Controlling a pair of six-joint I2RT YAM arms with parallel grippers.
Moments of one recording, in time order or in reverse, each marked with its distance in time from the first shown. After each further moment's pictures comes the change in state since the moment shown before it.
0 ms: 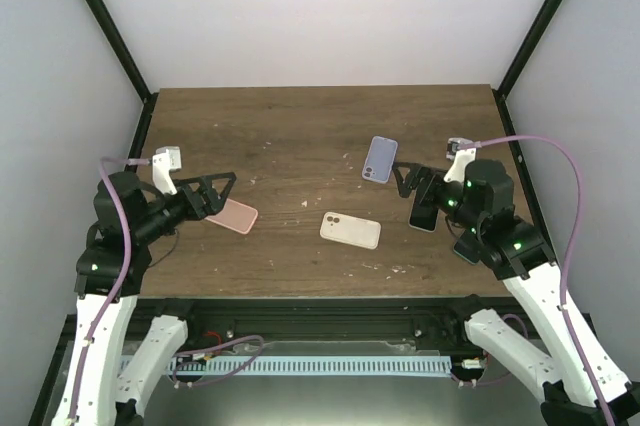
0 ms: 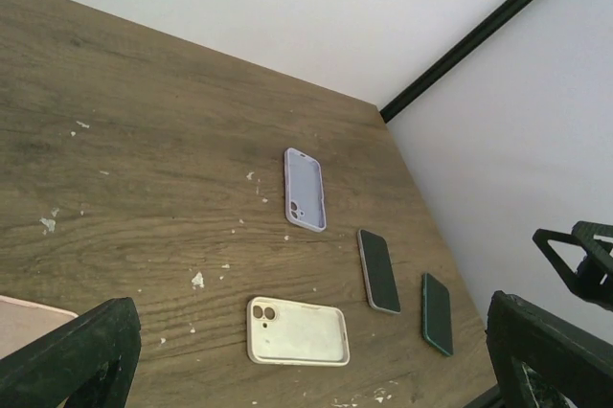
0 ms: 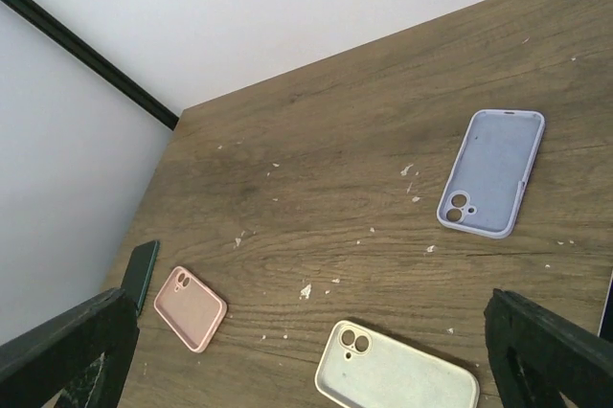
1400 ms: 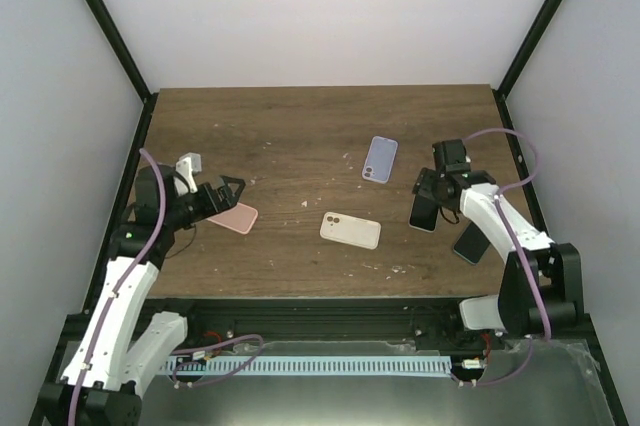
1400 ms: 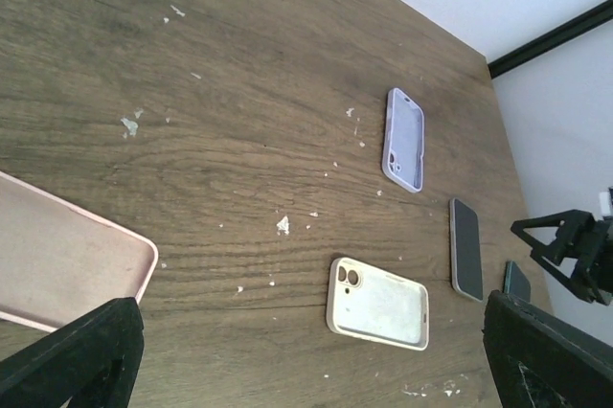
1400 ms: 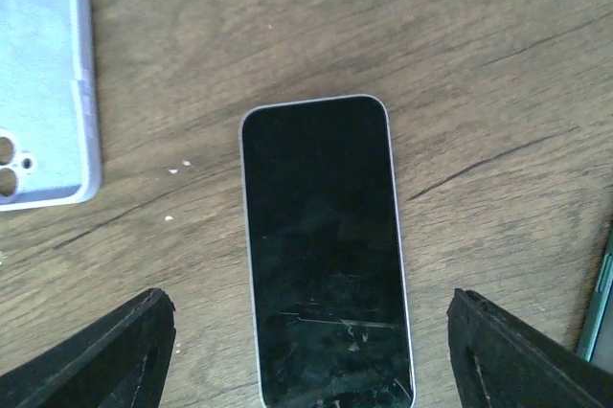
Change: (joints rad) left arm 0.001 0.130 -0.208 0.100 -0.088 -0.021; right arm -0.257 0.590 -0.067 -0.008 0.239 -0.031
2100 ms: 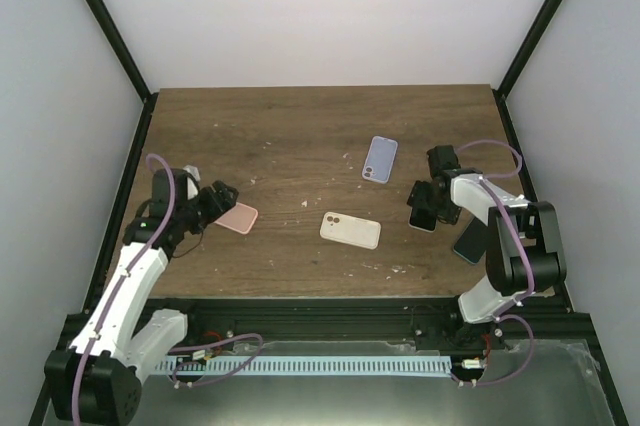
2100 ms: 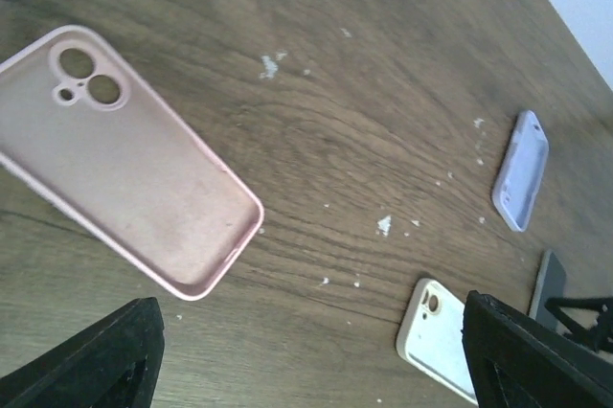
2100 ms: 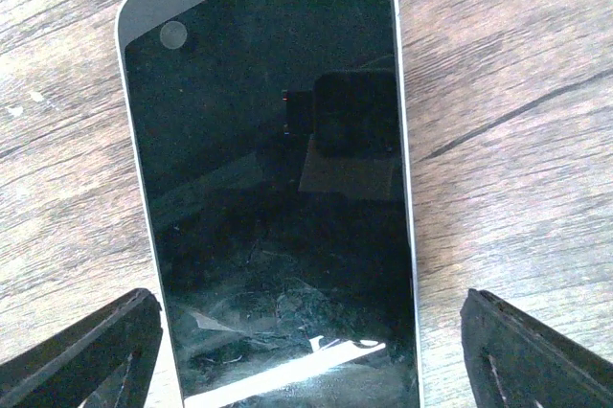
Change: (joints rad) left arm 0.000 0.112 -0.079 0.006 -0.137 -0.166; right arm -0.046 0.251 -0.005 0.022 -0.086 -0.018
